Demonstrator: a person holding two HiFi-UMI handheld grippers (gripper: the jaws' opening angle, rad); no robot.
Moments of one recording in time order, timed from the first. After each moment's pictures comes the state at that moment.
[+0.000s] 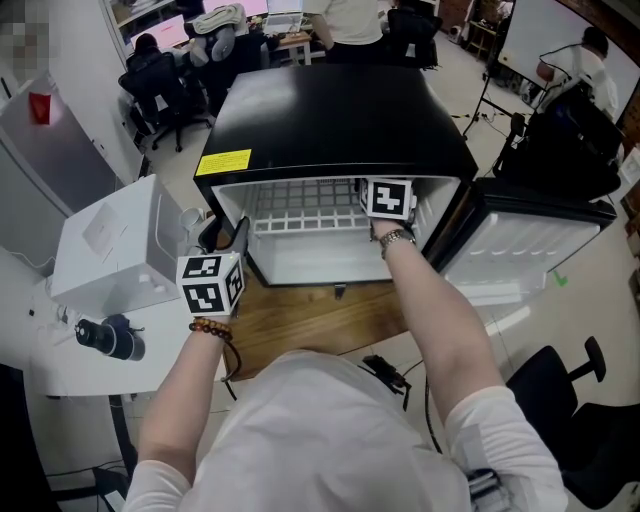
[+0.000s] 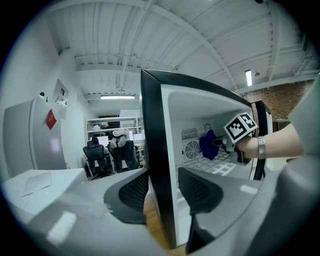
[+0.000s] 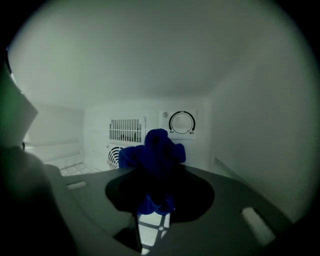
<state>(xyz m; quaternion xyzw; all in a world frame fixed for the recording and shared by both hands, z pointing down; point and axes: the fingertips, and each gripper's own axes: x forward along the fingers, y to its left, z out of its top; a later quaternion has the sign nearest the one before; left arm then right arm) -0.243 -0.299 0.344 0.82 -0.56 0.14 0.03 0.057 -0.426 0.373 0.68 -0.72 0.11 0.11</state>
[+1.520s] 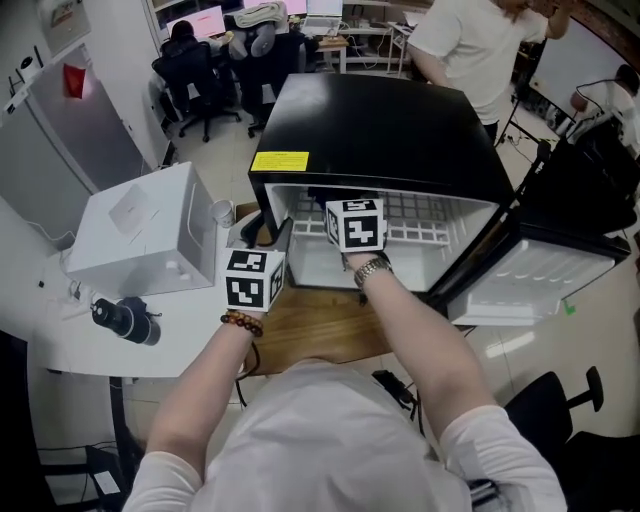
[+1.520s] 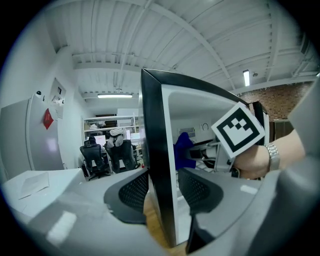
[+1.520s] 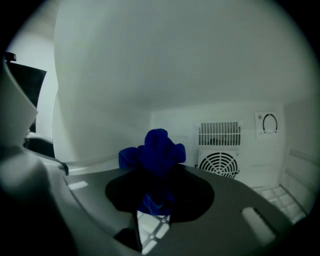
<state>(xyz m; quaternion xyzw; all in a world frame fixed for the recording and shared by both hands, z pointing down) -0.240 -0.298 0.345 0.82 -0.55 0.14 0.03 -0.132 -0.395 0.354 0.54 -0.83 0.08 0.09</state>
